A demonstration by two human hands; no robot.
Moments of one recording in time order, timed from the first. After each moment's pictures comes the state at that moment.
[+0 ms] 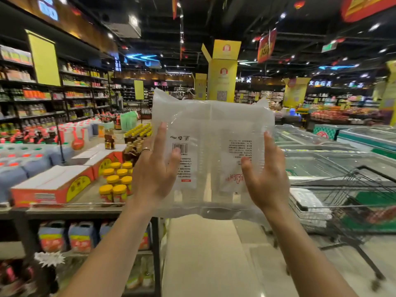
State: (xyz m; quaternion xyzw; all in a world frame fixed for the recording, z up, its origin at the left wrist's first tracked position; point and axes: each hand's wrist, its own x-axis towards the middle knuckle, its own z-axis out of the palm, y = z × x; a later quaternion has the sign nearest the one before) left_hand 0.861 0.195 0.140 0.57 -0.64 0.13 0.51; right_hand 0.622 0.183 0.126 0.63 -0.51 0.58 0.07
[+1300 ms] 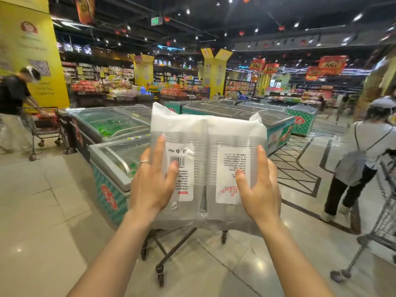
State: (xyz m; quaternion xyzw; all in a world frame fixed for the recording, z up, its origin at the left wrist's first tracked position) left_hand 0.235 -0.195 0.086 0.34 -0.82 -0.12 0.45; right_hand 0.057 -0.036 0.075 0.38 -0.76 0.49 0.20
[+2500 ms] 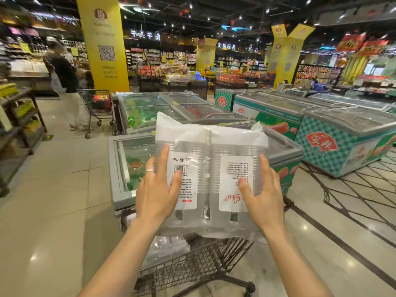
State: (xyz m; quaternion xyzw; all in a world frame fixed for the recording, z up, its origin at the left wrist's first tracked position) left_hand -0.165 -0.517 0.015 0.49 -0.76 -0.07 0.41; right_hand -0.382 -0.416 0.018 0.50 -0.70 0.52 0.03
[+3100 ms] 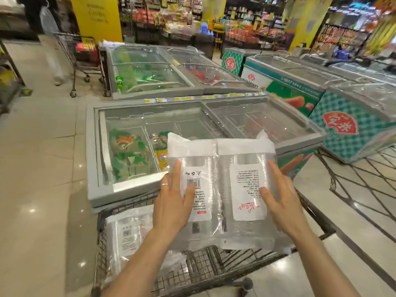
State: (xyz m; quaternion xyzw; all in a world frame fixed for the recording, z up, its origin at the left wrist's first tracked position) left_hand -0.266 -0.733 -0.109 0.54 -0.73 -0.25 0.32; right_hand -0.512 -0.635 -0.066 0.56 -0.72 0.38 -0.11
